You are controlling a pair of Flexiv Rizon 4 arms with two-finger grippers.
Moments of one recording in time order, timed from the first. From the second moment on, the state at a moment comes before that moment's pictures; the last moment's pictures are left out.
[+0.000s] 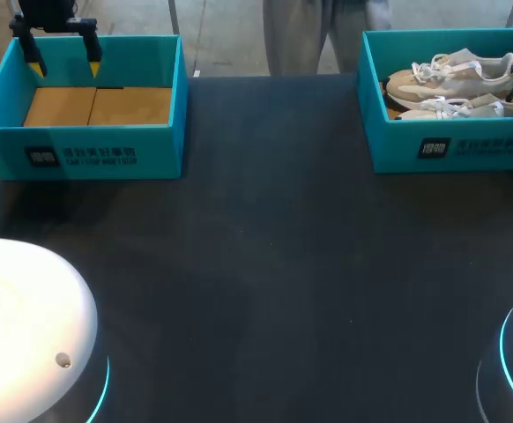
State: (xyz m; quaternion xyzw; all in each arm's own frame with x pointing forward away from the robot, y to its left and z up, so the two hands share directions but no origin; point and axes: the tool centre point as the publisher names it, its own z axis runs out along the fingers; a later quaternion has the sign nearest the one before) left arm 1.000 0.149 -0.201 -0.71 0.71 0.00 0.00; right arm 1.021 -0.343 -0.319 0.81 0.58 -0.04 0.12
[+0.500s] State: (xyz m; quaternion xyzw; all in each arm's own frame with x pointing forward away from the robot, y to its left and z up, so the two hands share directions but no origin) left arm 1.000 0.149 -0.201 -0.71 0.71 0.00 0.00; right arm 1.026 -0.347 -0.345 0.80 0.58 -0.06 0.12
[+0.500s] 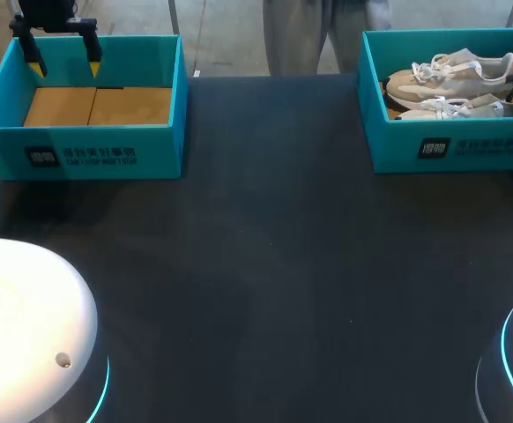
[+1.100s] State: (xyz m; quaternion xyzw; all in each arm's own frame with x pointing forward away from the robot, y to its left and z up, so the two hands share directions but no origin) left arm 1.000 0.149 -0.201 -0.71 0.71 0.00 0.00; right arm 1.029 -0.353 -0.374 0.80 0.58 -0.08 0.11
